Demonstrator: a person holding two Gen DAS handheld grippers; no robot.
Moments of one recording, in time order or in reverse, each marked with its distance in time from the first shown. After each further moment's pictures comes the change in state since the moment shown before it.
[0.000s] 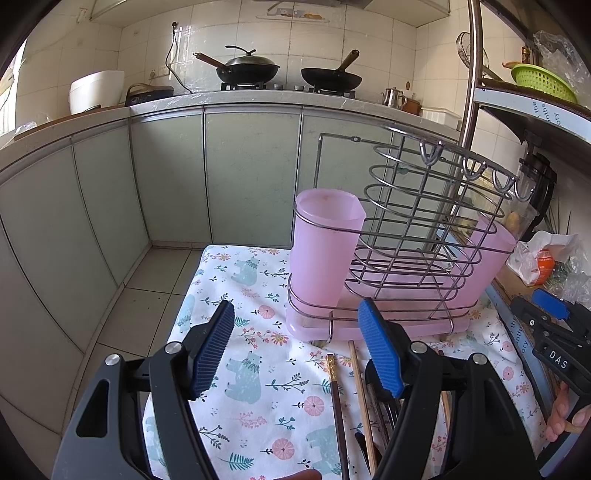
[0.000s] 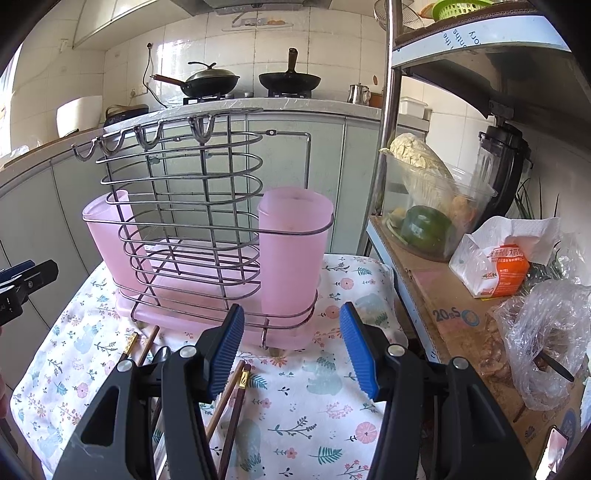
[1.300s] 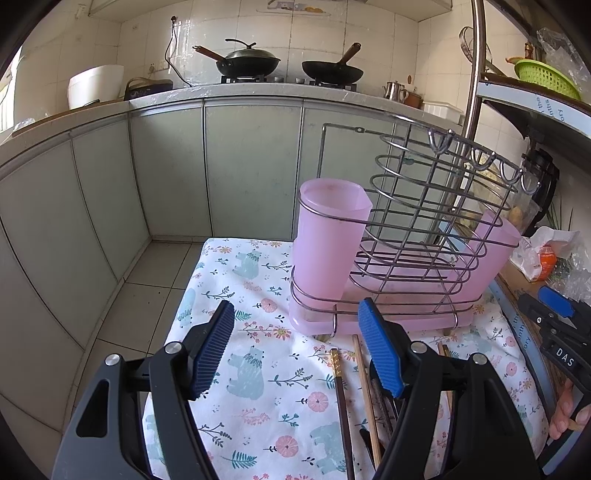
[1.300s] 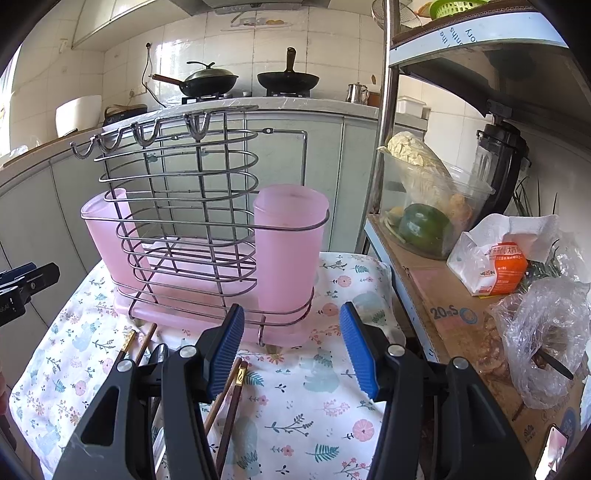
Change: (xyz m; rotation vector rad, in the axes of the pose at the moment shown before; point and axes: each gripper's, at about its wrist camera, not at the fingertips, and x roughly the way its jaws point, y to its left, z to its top) left arm 0.006 0.004 -0.003 0.007 0.029 0.002; right arm -0.002 -0.003 -0.003 0.000 0.002 -0.002
